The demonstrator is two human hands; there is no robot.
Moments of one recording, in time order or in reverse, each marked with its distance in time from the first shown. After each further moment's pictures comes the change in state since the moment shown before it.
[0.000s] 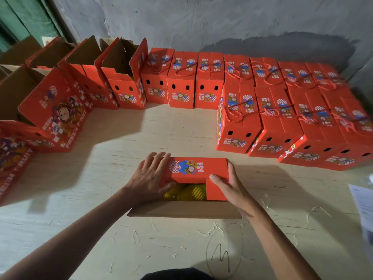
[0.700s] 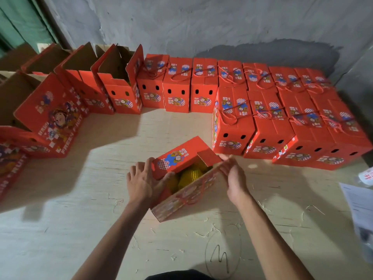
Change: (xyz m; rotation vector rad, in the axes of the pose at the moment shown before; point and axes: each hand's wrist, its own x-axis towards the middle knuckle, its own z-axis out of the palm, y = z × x) left_hand -0.004 0.024 0.014 -0.187 0.254 -0.543; right_hand 0.010 -0.039 0.007 0.411 0.371 0.203
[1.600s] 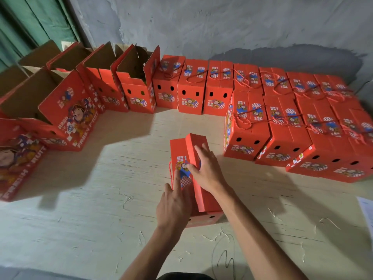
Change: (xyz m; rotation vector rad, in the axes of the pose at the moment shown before) left_hand -0.074 0.049 0.005 -0.141 -0.119 -0.096; right_hand -0.002 -0.005 0.095 -1.050 -0.284 -0.477
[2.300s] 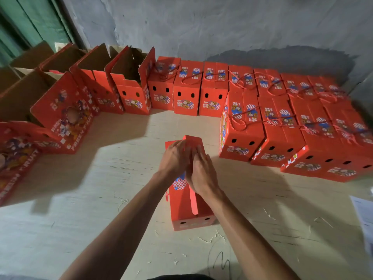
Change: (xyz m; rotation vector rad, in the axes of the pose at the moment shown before) left_hand 0.128 0.042 -0.029 -0.196 0.013 0.350; right_hand -0.010 -0.013 0.000 -0.215 0.060 -0.066
